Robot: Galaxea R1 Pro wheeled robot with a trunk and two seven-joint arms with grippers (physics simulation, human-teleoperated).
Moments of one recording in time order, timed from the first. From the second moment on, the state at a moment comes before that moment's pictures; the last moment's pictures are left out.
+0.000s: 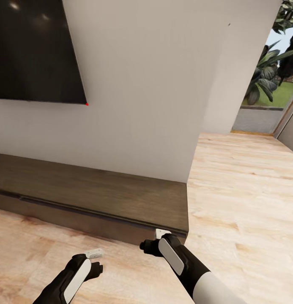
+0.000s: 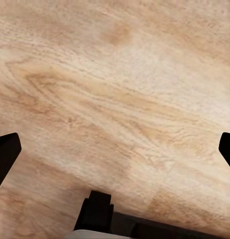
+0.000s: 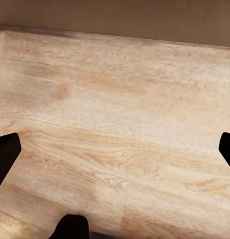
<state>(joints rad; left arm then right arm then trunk) -0.39 0.08 -0.25 -0.87 0.61 0.72 0.48 -0.60 0.16 0.52 -0.73 -0.84 0.60 -0.40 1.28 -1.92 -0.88</state>
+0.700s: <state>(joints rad) -0.40 0.09 -0.09 -0.75 0.60 0.70 0.49 -0.60 0.16 0.52 -0.73 -0.83 0.60 -0.40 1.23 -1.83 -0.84</state>
